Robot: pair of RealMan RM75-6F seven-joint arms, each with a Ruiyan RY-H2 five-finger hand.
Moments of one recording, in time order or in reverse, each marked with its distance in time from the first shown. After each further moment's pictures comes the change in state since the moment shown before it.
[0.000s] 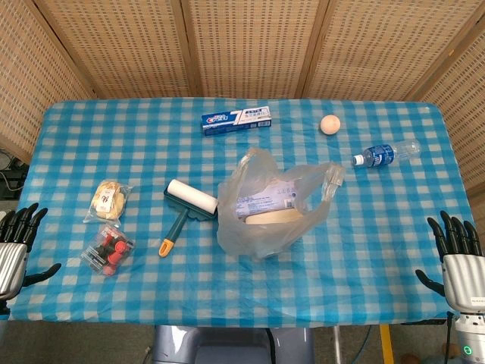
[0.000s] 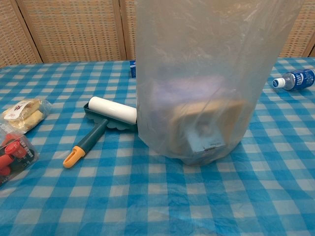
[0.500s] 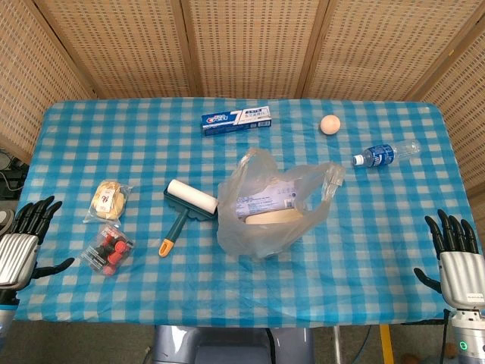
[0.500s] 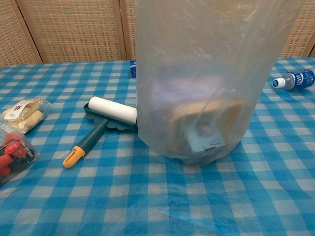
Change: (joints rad) left arm -0.078 0.019 -0.018 -0.009 0.041 -0.075 -0.163; right arm 0.015 -0.015 0.013 0.005 0.032 -0.032 -0.028
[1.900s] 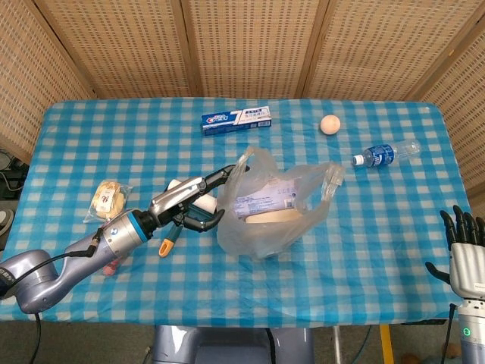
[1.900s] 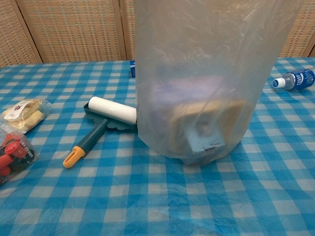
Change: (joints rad) left arm -0.786 0.128 -0.288 -0.264 -0.083 -0.733 -1.144; right arm 0.025 -0.023 0.046 0.054 0.141 -0.074 -0.022
